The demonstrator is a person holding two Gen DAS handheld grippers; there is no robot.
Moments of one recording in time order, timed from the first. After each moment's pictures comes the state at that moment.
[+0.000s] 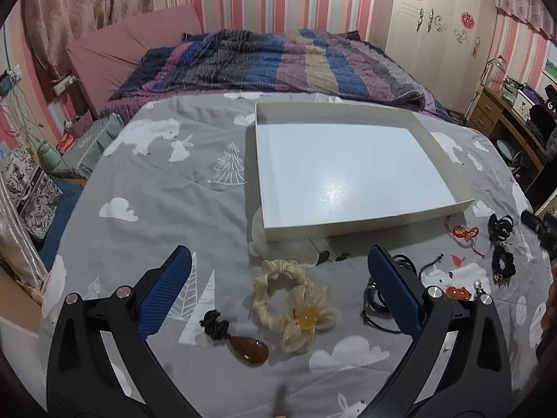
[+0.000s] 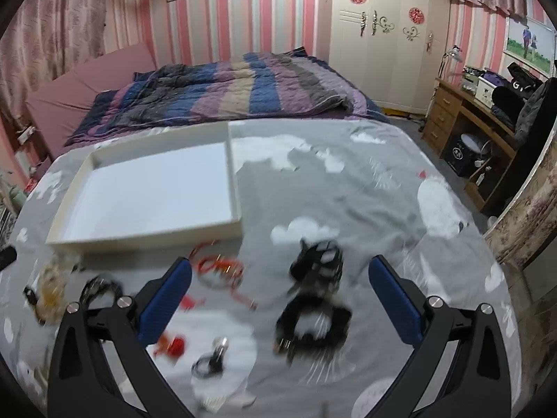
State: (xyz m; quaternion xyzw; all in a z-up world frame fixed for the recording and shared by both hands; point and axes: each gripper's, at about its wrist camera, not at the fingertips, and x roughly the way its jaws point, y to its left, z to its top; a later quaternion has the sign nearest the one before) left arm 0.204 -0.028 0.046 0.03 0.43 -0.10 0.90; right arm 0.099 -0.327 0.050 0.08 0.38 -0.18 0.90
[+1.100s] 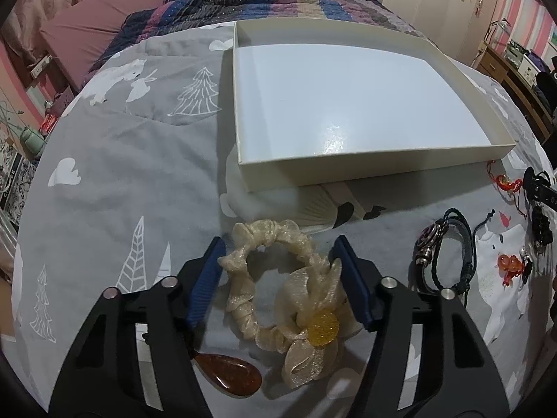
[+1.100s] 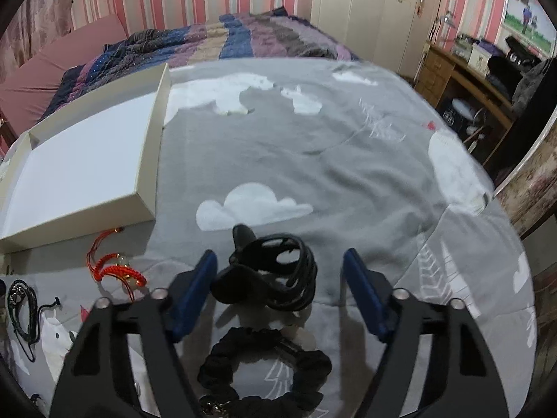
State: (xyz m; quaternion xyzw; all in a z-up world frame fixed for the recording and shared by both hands) left arm 0.237 -0.057 -0.047 0.07 0.50 -0.11 0.85; right arm 0.144 -0.383 -0.039 0.10 0.46 -0.21 0.86
